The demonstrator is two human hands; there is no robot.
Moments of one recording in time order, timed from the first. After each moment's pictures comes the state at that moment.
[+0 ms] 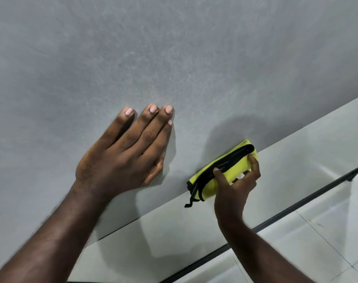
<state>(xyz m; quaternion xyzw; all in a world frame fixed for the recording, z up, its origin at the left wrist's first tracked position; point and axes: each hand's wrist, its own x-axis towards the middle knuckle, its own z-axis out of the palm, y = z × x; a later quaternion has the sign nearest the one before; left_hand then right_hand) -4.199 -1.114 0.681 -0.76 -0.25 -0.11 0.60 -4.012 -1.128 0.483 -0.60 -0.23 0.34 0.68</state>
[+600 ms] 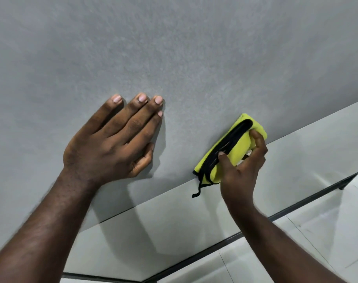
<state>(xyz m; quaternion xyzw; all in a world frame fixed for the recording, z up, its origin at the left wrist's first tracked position) -4.196 -1.116 0.680 -0.77 -0.26 -0.14 0.57 -3.956 -1.111 0.505 -0.58 -0.36 0.25 0.69</state>
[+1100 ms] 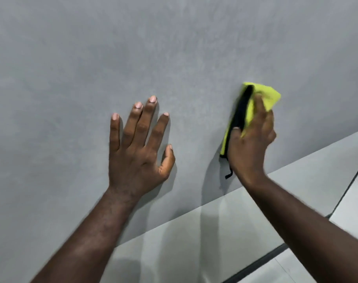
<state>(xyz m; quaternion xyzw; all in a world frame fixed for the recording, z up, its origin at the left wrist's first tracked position) -4.185 -1.120 0.692 -0.68 -0.43 -0.35 0.48 -3.942 -1.095 0.676 -0.57 -0.49 0.05 0.65</state>
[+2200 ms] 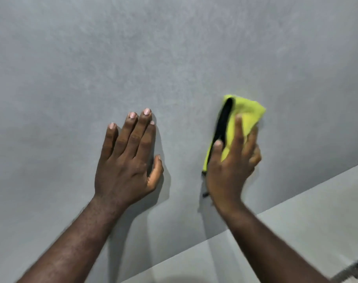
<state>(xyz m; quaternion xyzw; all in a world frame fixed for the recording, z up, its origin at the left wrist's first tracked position) -4.058 -1.064 0.757 -0.67 -0.40 -0.28 0.56 -3.847 -1.027 0.693 -0.54 -0.43 -0.01 0.72</state>
